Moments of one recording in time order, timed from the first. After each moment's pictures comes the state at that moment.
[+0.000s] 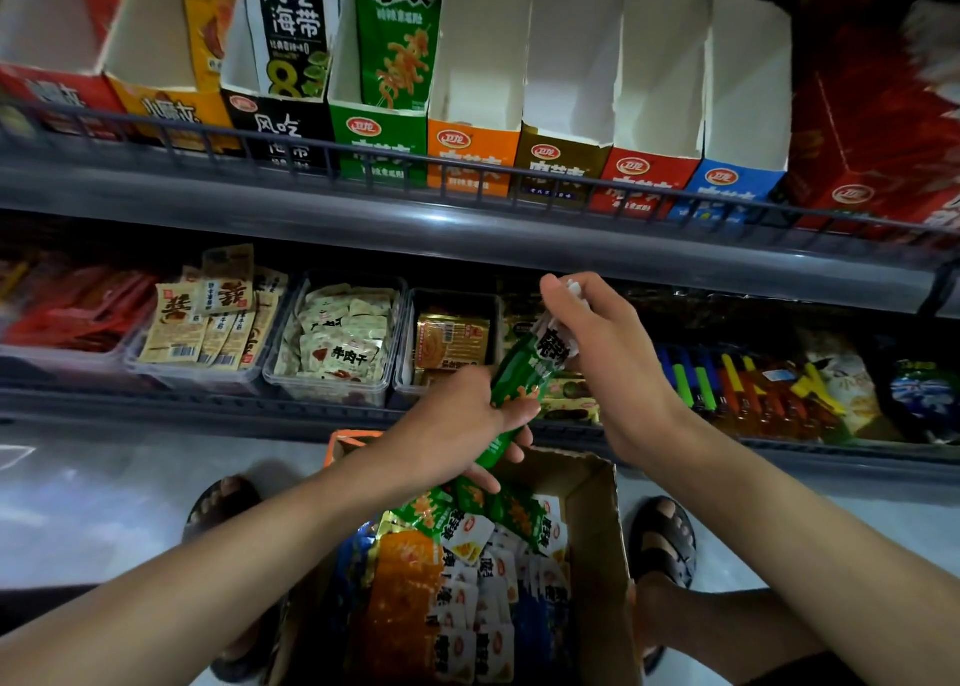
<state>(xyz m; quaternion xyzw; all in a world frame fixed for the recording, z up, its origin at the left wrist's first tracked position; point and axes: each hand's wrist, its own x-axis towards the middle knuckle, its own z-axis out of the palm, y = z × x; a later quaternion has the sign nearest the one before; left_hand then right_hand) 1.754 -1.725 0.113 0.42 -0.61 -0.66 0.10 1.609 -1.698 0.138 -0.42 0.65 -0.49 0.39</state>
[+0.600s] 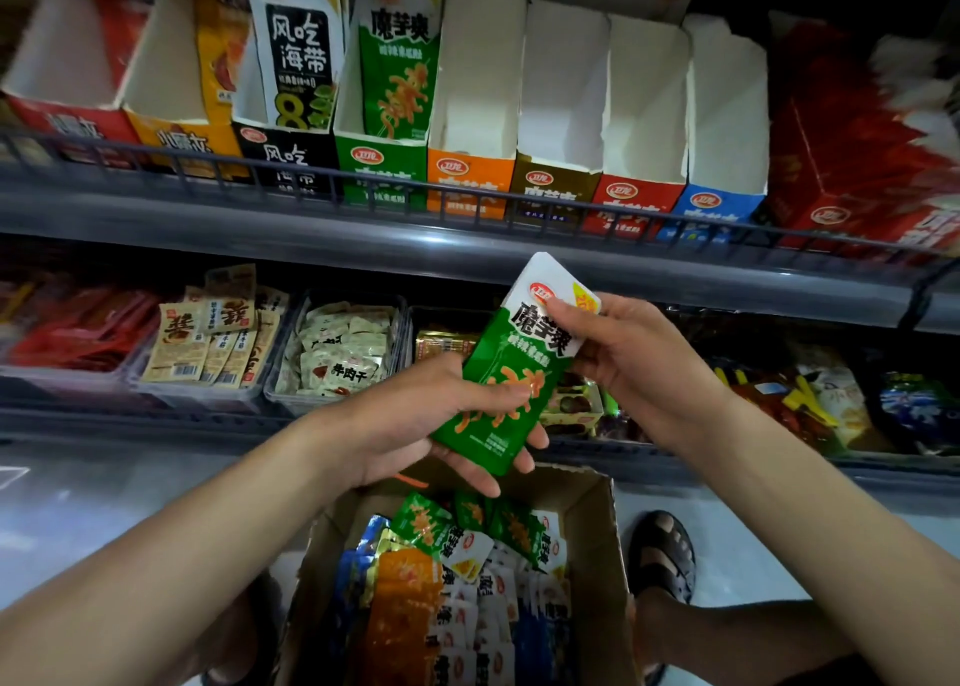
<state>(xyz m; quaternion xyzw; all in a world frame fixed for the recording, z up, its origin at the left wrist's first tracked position) 1.777 -1.748 0.138 0.29 -0.54 -0.79 0.07 1.583 -1.702 0.155 -0.36 0.59 -0.49 0.54</state>
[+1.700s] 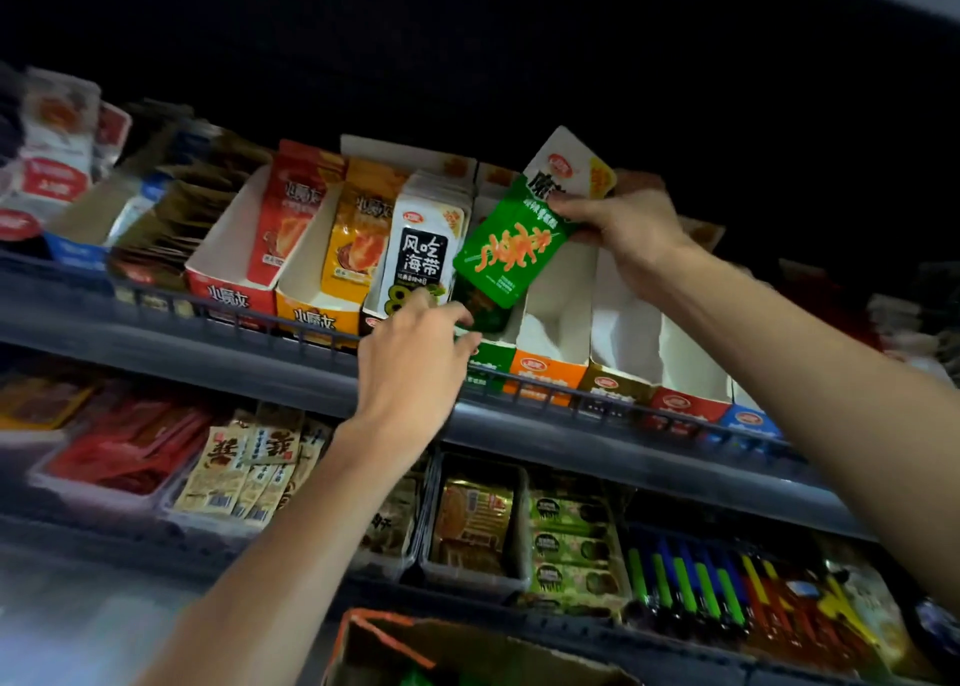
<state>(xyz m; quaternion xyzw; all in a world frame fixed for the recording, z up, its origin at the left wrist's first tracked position) 1.805 -1.868 0.211 0.56 -0.75 -0.06 0.34 1.616 -1.907 0.313 -0.54 0.55 -0.58 0.27</state>
